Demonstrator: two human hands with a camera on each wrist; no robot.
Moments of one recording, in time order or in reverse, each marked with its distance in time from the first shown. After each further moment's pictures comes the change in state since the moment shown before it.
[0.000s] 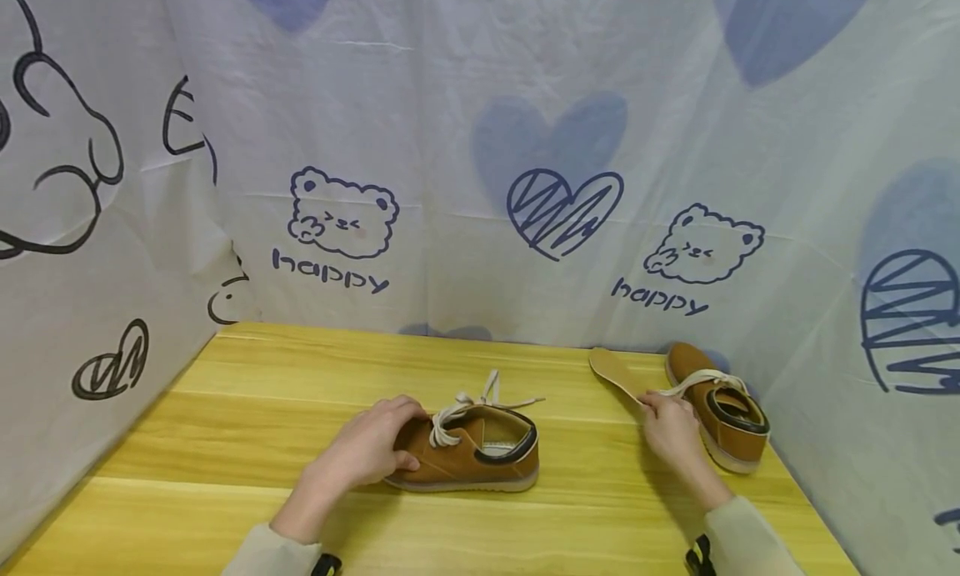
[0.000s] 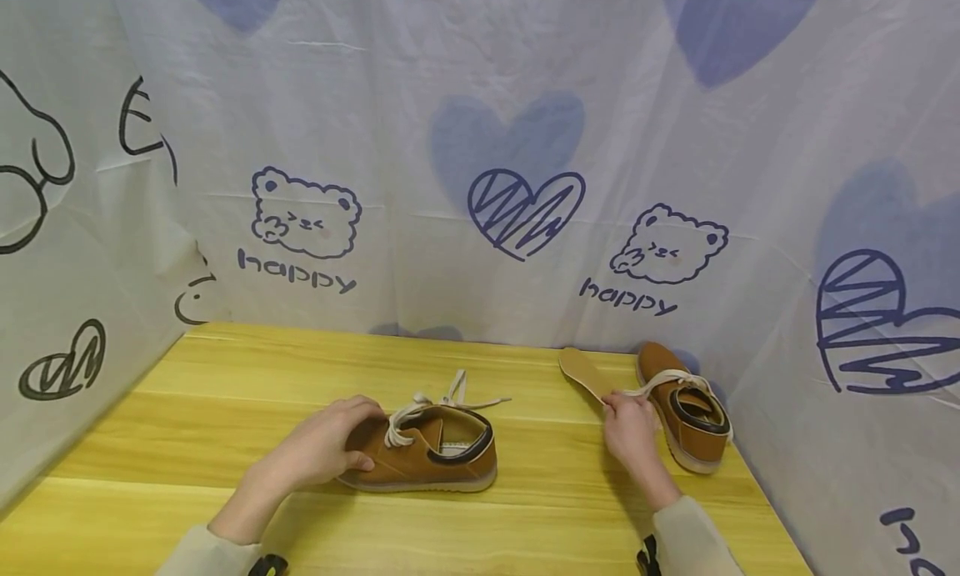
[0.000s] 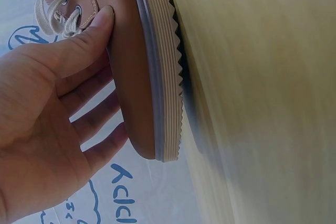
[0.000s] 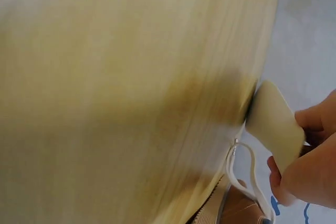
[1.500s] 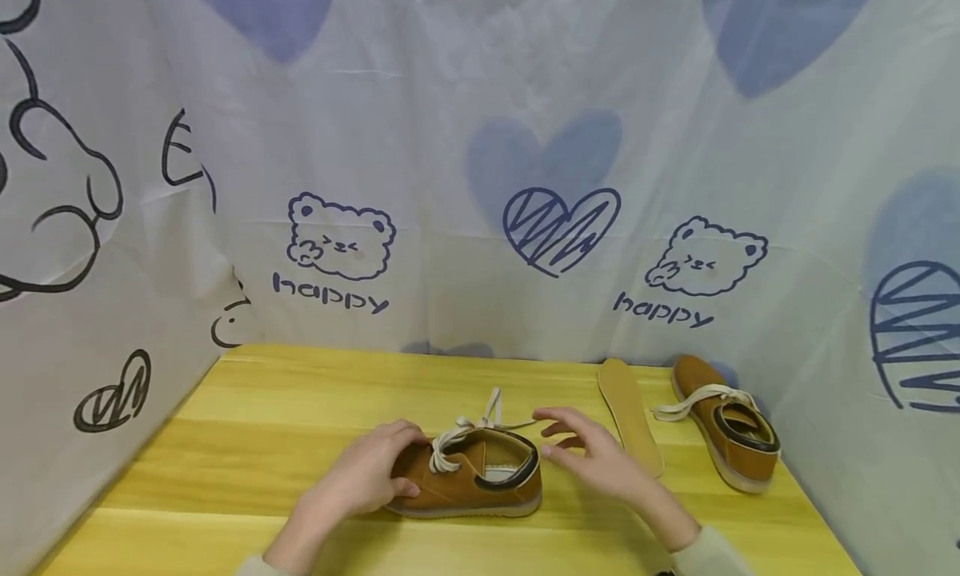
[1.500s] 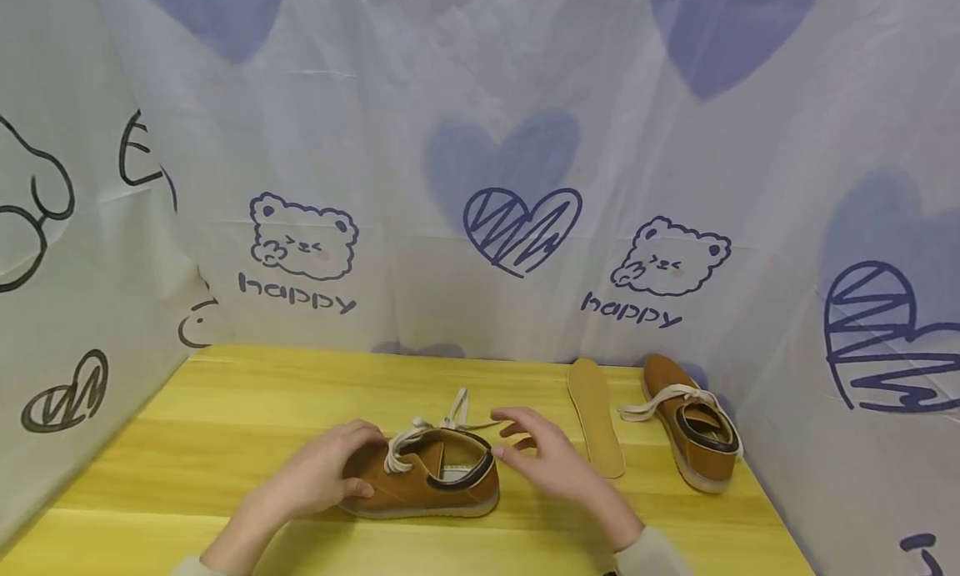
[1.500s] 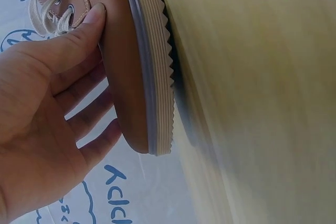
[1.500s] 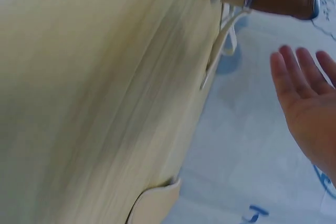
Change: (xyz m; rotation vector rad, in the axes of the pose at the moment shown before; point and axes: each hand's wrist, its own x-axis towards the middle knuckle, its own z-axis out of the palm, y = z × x) left_hand 0.001 -0.006 0.001 -0.012 -0.022 0.047; right_hand -0.011 -0.089 0.027 0.530 -0.354 -0.474
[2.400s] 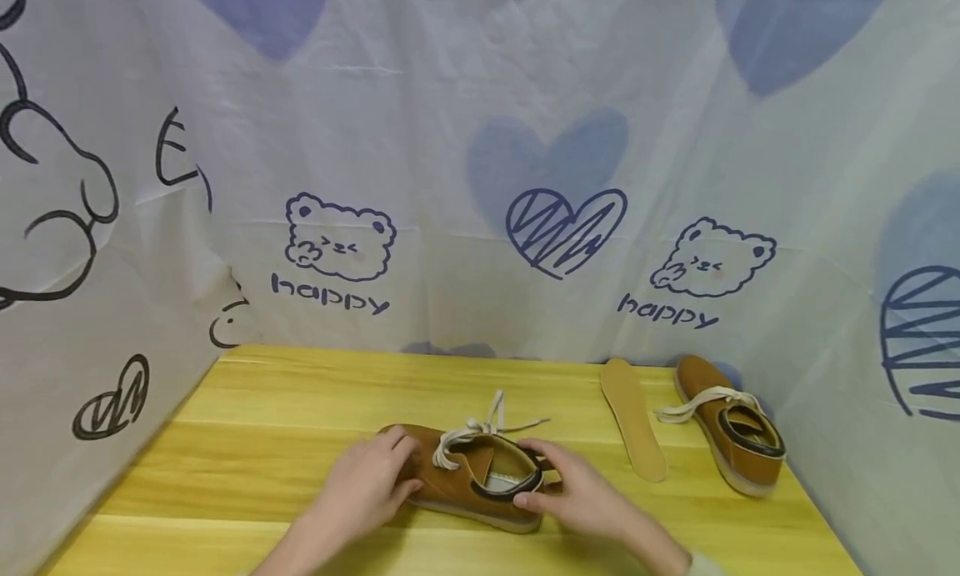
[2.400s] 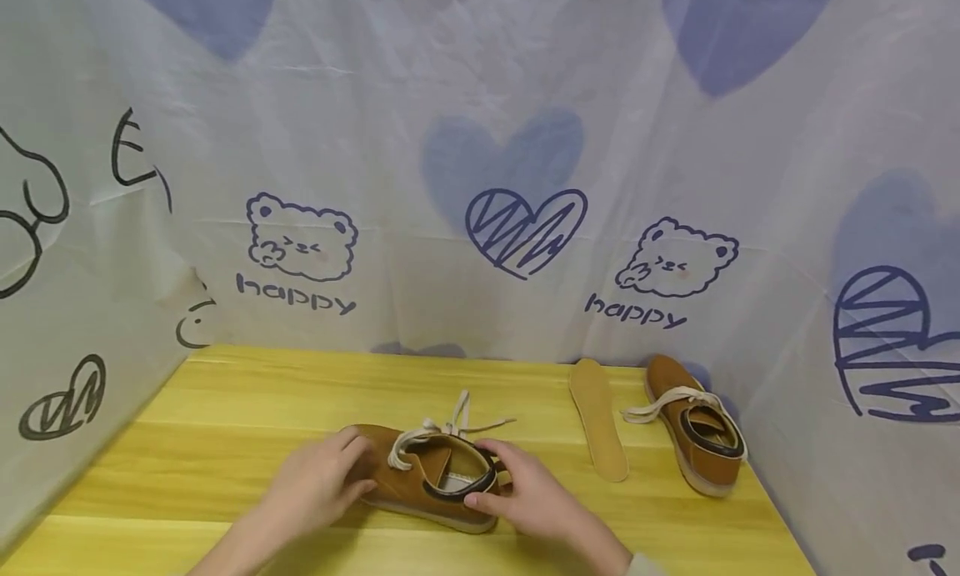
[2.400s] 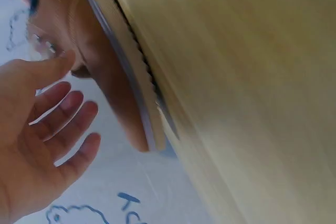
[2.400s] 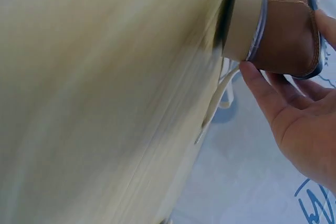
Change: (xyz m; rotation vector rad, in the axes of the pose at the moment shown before) left_hand -0.013 0.007 0.003 0.248 0.181 0.104; right_hand -0.007 -0.024 0.032 0.055 -0.133 0.211
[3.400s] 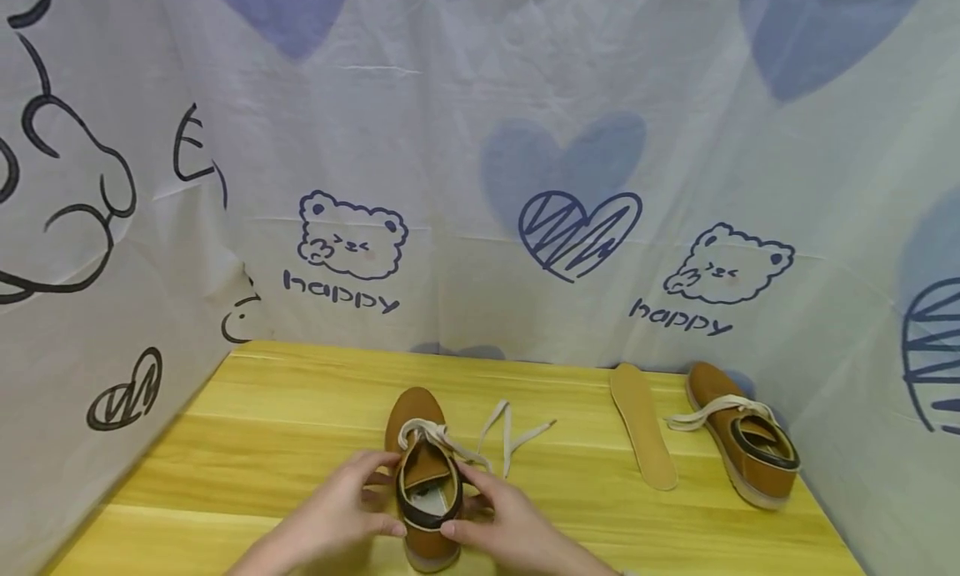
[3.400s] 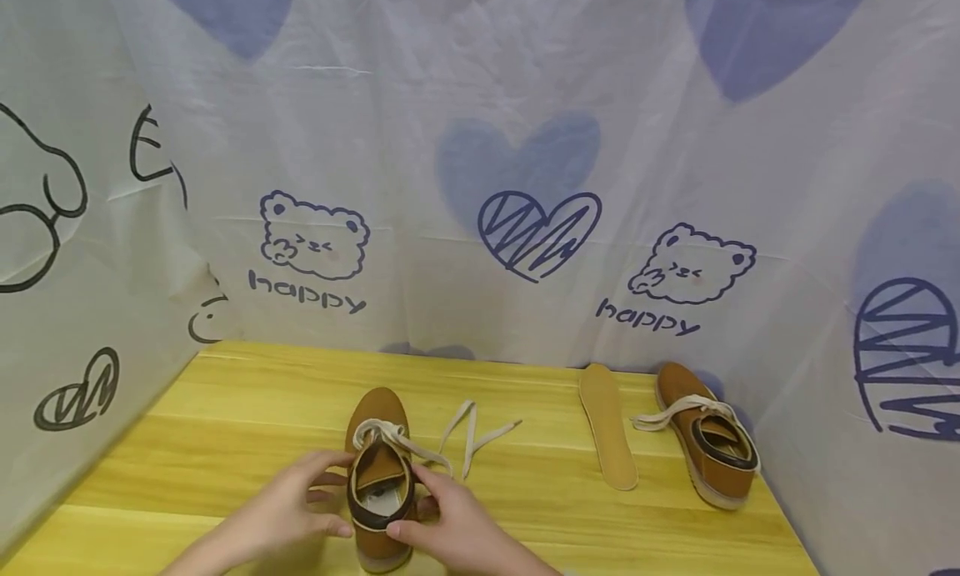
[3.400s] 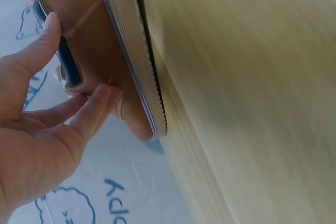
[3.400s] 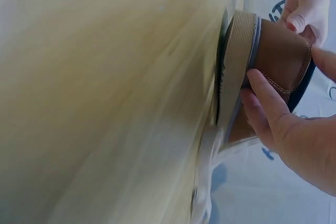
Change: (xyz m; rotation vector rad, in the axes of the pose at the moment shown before) left_hand -0.036 -0.018 -0.023 -0.814 -0.181 -0.281; right_hand 0.026 -0.050 0.078 0.267 -0.102 0.032
